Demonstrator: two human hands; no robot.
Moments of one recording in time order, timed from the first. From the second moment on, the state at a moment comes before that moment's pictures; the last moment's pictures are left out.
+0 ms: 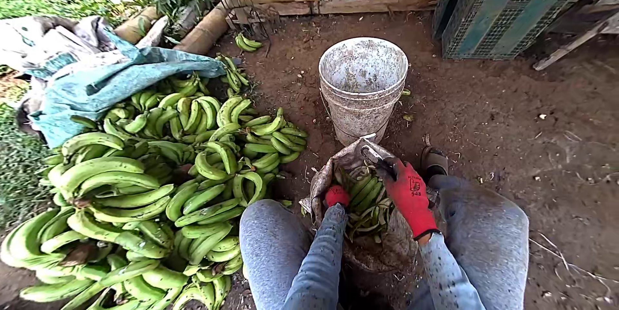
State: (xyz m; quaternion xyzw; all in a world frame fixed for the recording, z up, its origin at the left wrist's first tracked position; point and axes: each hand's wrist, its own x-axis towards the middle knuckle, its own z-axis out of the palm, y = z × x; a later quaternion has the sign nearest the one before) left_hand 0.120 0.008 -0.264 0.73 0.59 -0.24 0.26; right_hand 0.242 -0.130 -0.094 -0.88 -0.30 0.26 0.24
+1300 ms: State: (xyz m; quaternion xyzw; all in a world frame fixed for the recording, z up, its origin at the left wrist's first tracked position) left_hand 0.052 -0.046 -0.136 0.51 0.44 0.34 0.65; right_hand 0.248 -0.116 -0.096 -0.84 -0.37 0.15 0.37
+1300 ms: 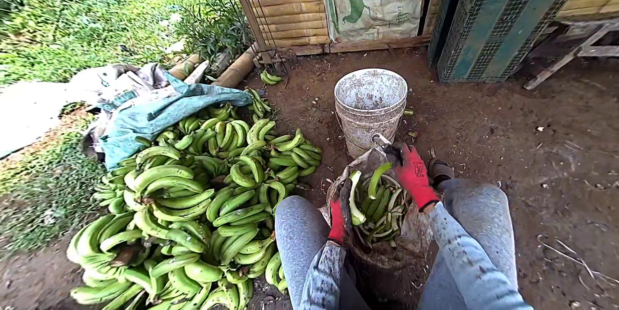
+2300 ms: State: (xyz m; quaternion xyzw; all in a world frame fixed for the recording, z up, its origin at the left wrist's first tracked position) left_hand 0.049 -0.007 -0.169 0.66 0.40 0.17 0.61; right_hand 0.253 -0.105 -0.109 -0.84 -0.43 0.16 0.28
